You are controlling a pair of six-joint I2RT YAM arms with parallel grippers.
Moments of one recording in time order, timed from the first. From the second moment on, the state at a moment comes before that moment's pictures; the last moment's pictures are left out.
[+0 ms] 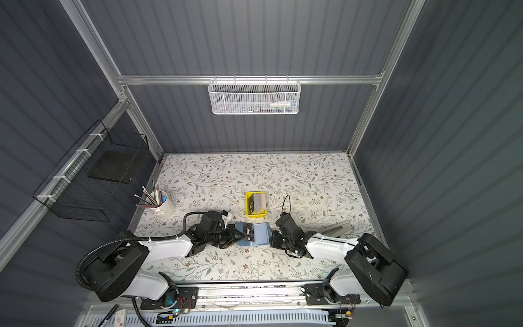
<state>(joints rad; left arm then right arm) -0.71 1.45 0.44 0.29 0.46 -1.08 0.74 1.35 0.42 0.02 -0.13 0.86</state>
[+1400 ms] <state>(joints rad) -0.73 1.52 0.44 0.35 0.50 -1.12 0.74 1.36 0.42 0.03 -0.13 0.86</state>
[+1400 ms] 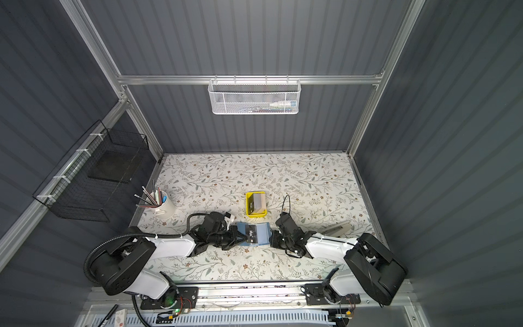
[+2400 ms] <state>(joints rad) -0.75 1.51 0.59 0.02 0.38 -0.98 0.74 1.30 0.42 0.01 -0.12 0.85</state>
